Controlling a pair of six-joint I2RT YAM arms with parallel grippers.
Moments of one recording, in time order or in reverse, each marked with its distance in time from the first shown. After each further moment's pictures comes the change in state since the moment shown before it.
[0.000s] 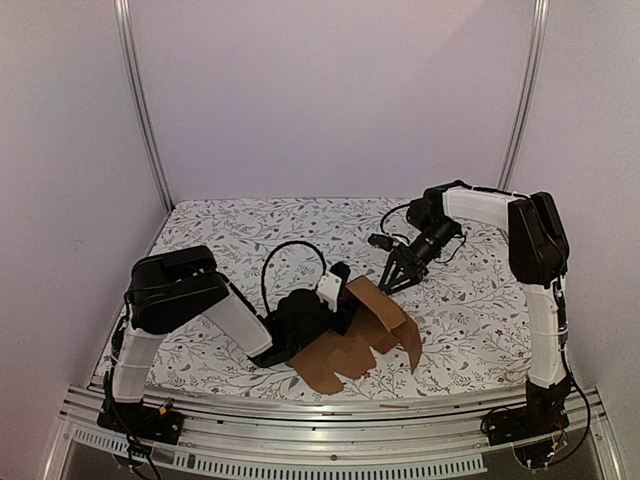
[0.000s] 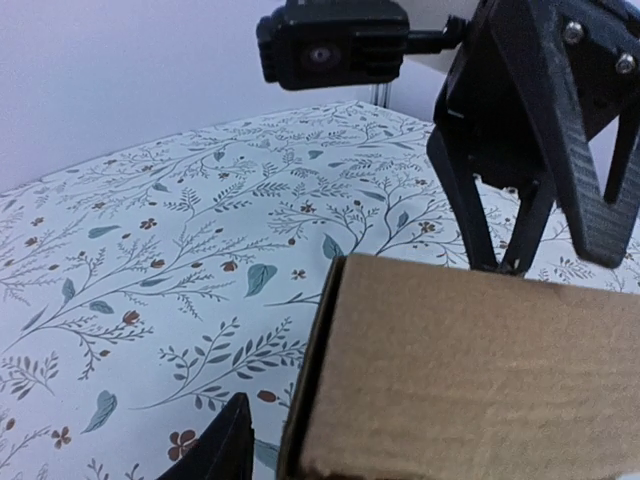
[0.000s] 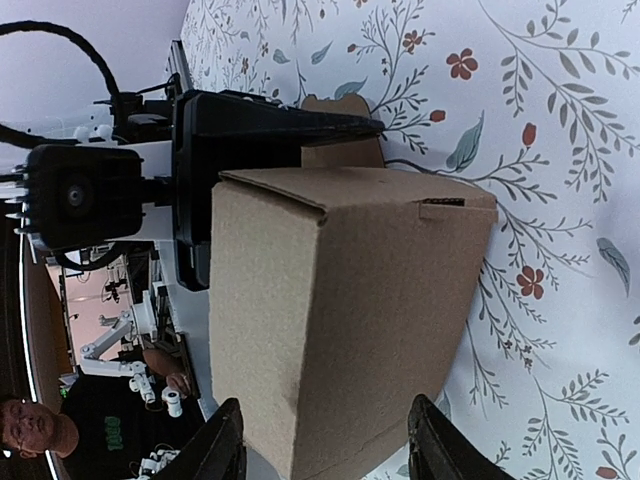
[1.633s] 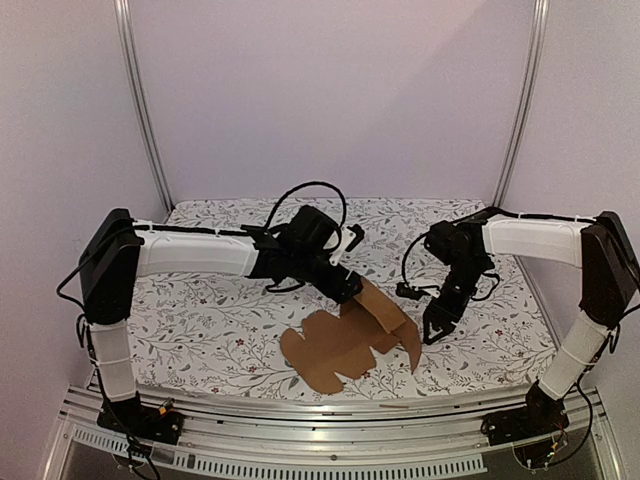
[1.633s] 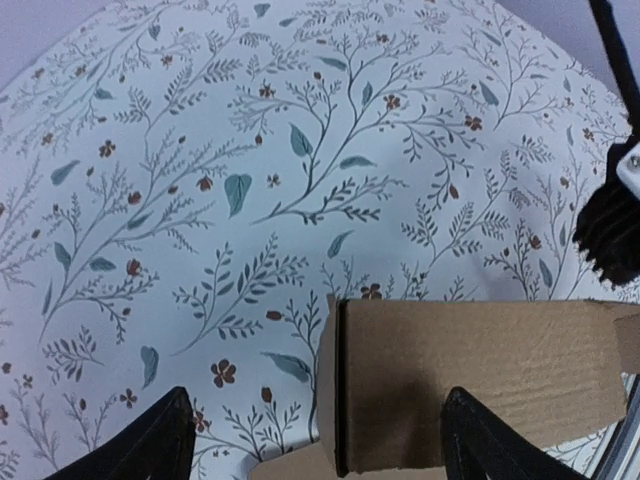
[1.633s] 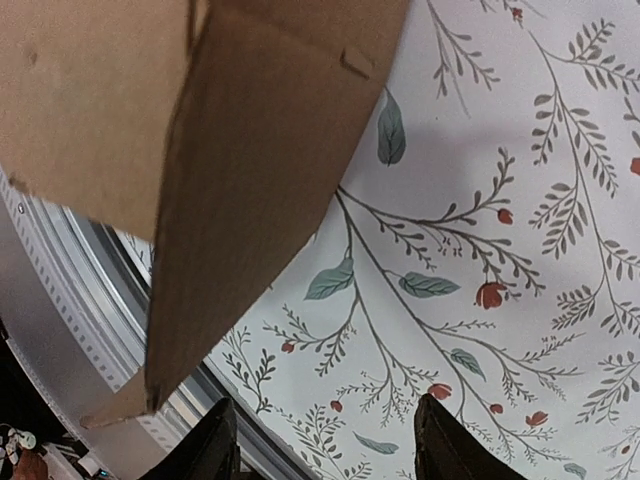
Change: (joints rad) left arm 0.117 -0.263 0.530 -1.361 0.360 0.030; right arm 0.124 -0.580 -0.677 0.245 0.606 0.011
